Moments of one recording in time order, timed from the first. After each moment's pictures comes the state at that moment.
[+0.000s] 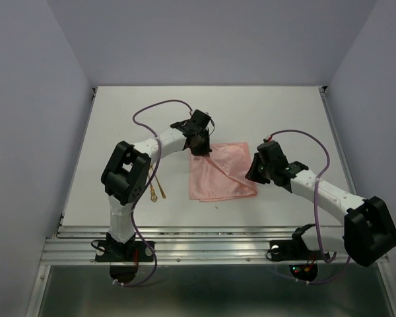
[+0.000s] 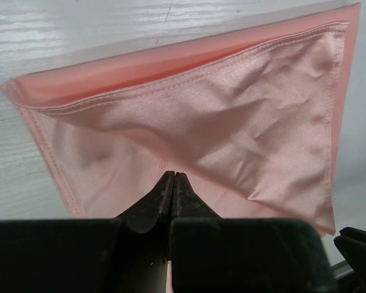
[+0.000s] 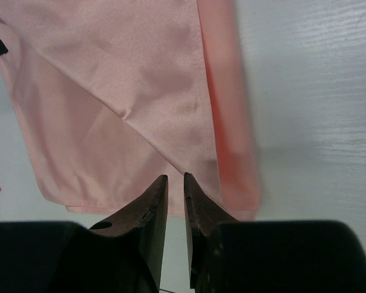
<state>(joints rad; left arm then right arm) -0.63 1.94 1.42 -0.47 0.05 -0.62 0.50 1.24 0.71 -0.35 0.07 0.73</state>
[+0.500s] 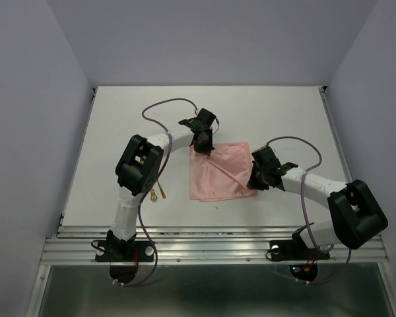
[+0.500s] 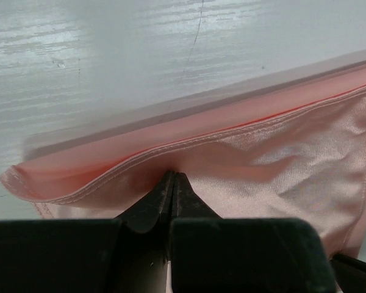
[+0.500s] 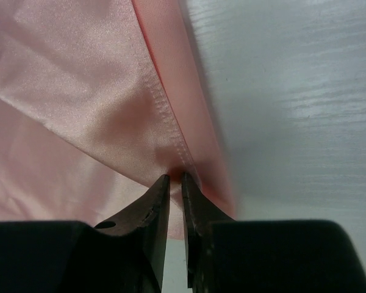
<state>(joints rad) -0.63 2.13 1.58 -0.49 0.01 -0.57 0.50 1.38 0.66 -0.32 0.10 0.75</state>
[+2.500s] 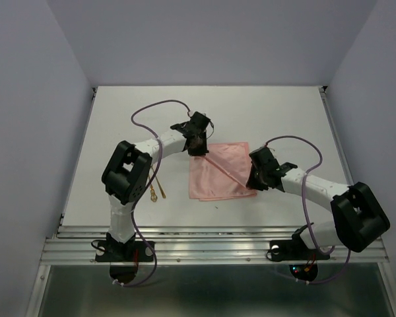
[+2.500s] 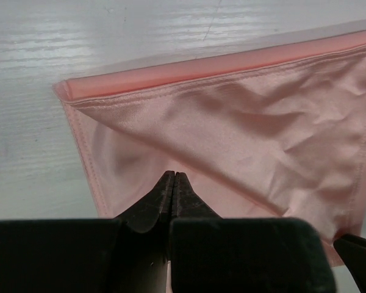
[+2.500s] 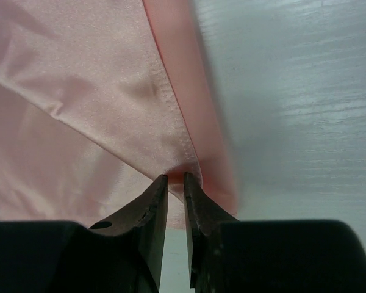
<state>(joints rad) -0.63 1.92 1.40 -0.47 -0.05 -0.59 0.54 1.35 0.68 -0.36 0.14 0.78</state>
